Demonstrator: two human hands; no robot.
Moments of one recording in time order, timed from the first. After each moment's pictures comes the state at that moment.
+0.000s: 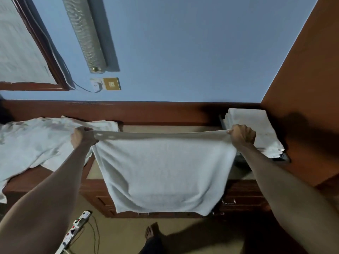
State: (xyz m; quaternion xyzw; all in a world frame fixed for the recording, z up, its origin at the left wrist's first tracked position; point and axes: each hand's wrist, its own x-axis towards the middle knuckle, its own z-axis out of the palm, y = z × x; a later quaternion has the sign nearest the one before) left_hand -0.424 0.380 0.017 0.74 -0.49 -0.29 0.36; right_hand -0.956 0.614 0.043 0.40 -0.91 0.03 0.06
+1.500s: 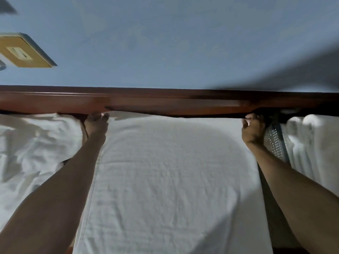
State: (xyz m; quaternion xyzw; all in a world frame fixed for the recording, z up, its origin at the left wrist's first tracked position) left_hand -0.643 0.012 -0.234 0.72 -0.35 -0.46 0.39; right_hand -1.138 0.246 -0.242 0.36 -0.91 0.19 -0.04
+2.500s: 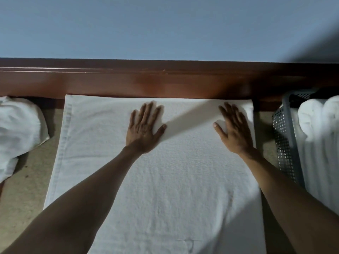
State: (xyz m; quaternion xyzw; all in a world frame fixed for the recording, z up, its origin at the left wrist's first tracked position) left_hand -0.815 0.136 -0.324 0.45 -0.88 -0.14 0.00; right_hand -1.143 0.277 -0.335 0.63 -0.77 0.11 -0.04
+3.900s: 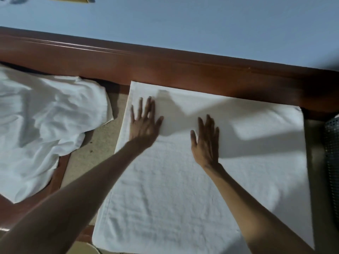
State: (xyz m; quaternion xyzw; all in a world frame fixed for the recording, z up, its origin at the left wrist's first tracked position) left_hand -0.623 0.104 -0.301 0.54 -0.83 -0.15 0.01; right_hand -0.829 0.227 -0.333 0.56 -0.81 0.15 -0.06
